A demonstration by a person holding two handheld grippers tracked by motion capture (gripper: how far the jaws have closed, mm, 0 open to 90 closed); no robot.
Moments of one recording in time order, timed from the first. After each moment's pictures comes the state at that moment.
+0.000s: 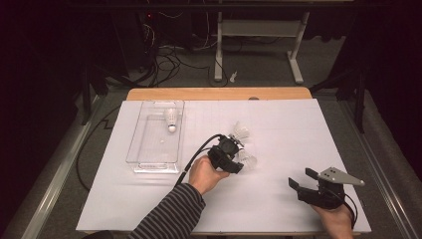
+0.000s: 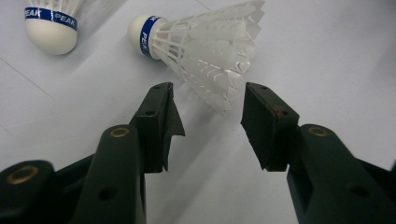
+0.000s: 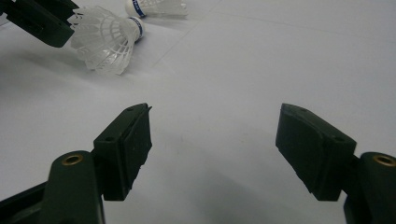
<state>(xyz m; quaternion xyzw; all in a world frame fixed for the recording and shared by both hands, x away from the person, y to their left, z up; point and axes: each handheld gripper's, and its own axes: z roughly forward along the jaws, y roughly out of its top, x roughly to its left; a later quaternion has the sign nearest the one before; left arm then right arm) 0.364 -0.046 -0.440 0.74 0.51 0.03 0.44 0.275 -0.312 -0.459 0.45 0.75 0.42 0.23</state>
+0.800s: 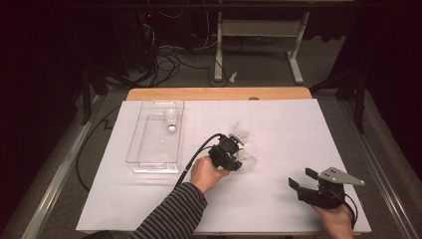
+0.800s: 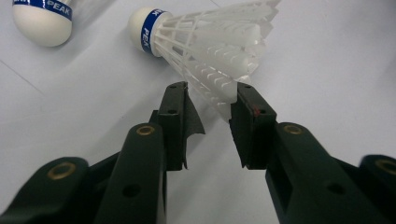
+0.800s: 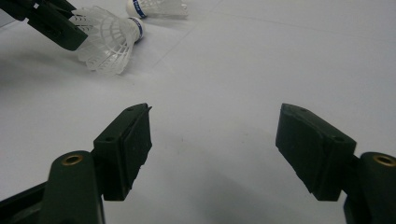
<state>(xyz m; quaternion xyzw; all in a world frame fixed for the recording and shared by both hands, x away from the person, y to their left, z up) 0.371 -0.047 -0.445 0.73 0.53 0.02 0.43 0.275 -0.312 -0.459 0.45 0.75 0.42 0.23</state>
